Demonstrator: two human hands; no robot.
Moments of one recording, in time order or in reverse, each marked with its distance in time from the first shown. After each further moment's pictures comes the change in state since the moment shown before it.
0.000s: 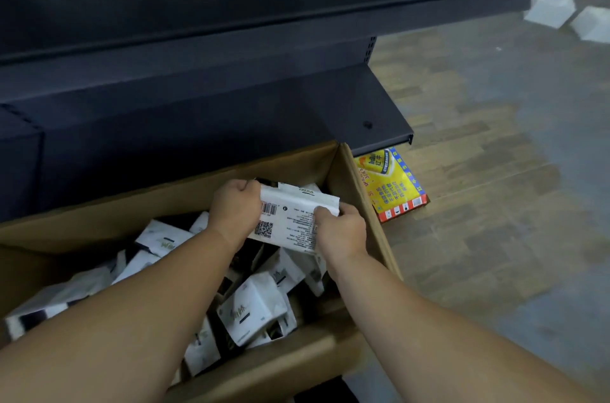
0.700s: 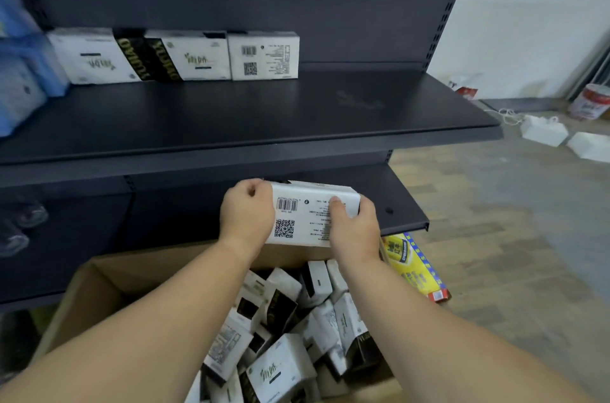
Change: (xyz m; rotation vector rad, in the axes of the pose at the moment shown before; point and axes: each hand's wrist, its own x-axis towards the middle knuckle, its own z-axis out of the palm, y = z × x) left_hand -0.075 0.072 -0.113 -0.331 0.238 0.319; right_hand -0.090 -0.108 -0.005 0.162 0.021 -0.515
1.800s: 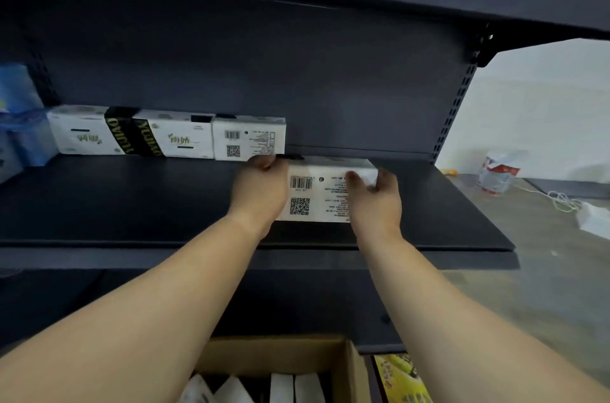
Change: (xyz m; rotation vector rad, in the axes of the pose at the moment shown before) left_hand 0.093 0.151 0.124 -0.122 0.140 0.152; right_hand 0.200 -0.141 -0.038 0.201 -0.158 -0.258
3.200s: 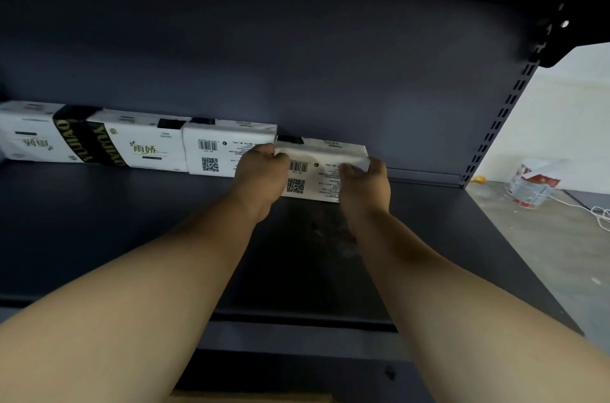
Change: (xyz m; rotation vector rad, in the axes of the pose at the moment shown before) left_hand 0.122 -0.016 0.073 0.090 0.007 -0.051; right_hand 0.143 0.021 0.056 -0.159 -0.072 0.115
